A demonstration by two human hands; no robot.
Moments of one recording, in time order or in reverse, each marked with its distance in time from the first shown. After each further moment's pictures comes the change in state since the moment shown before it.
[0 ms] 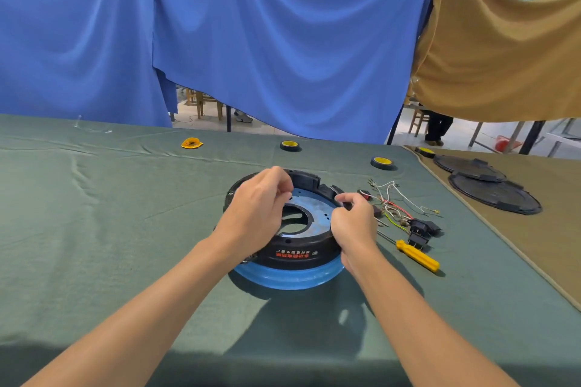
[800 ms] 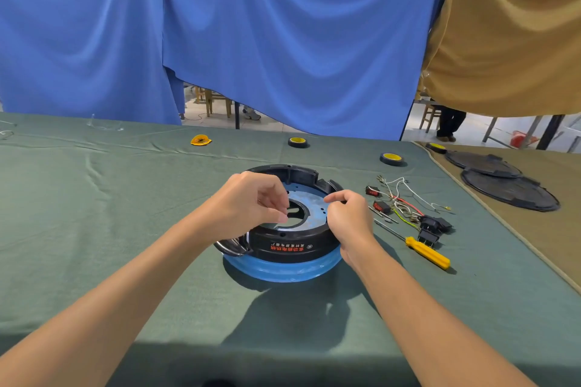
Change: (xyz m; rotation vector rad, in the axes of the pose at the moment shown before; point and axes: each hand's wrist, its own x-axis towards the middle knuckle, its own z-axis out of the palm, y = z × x) left_hand 0.005 -0.010 -0.038 -0.205 -0.384 -0.235; right_hand 0.001 -0.001 0.013 -0.088 -0.088 -0.023
